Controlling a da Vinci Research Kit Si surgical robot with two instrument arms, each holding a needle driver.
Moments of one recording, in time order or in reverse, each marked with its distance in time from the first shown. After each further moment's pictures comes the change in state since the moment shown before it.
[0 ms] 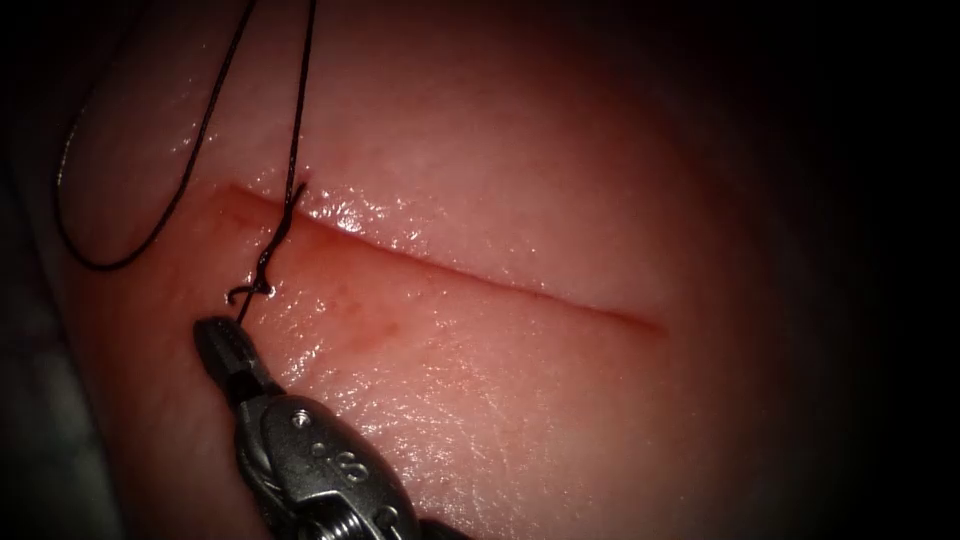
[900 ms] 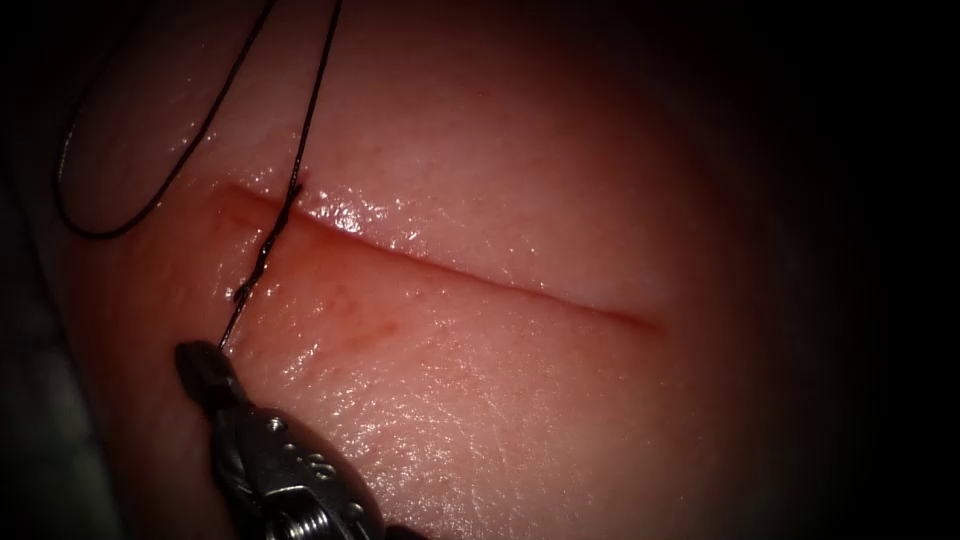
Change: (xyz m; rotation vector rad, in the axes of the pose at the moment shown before) right arm -0.003 -0.002 0.001 0.035 -0.212 0.225; left arm -0.002 -0.002 0.005 0.051 -0.037 0.031
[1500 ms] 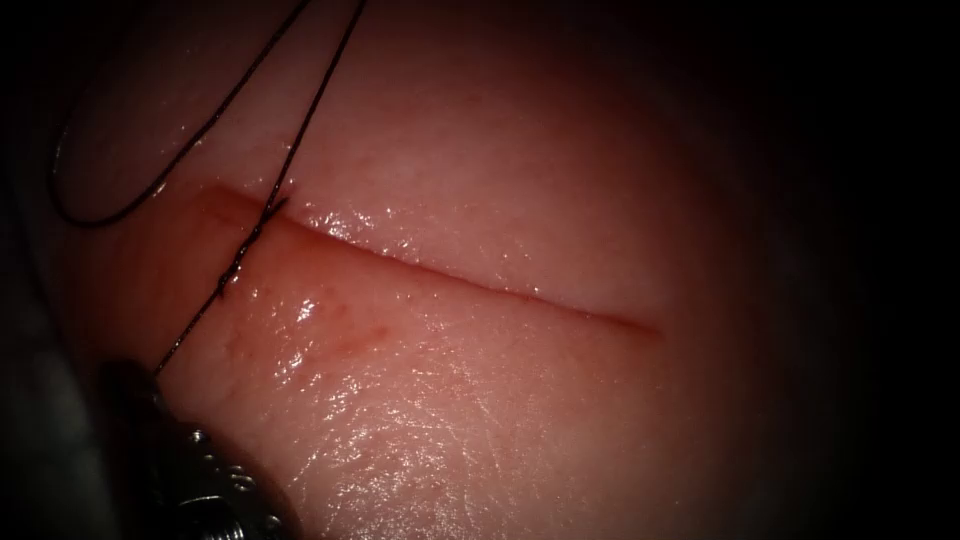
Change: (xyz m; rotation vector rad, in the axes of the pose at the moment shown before) right arm -0.005 -0.007 0.000 0.024 -0.129 0.030; left arm 0.000 0.000 0.003 0.015 0.000 0.034
